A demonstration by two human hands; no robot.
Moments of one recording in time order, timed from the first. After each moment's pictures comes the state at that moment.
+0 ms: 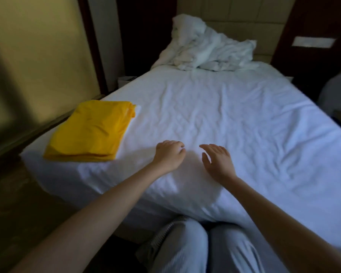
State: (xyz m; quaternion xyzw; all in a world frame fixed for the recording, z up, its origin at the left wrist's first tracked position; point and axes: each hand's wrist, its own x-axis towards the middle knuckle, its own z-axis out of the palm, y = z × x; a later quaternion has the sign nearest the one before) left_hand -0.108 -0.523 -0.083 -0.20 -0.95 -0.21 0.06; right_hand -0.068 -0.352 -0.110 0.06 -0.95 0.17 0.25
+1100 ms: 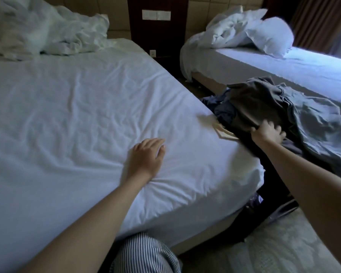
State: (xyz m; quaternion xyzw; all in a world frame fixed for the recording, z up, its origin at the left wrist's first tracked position) left_hand -0.049 -0.206 -0.149 -0.46 -0.82 -0.31 0.16; right_hand 0.157 0.083 -0.091 -0.61 -0.78 0.05 0.14
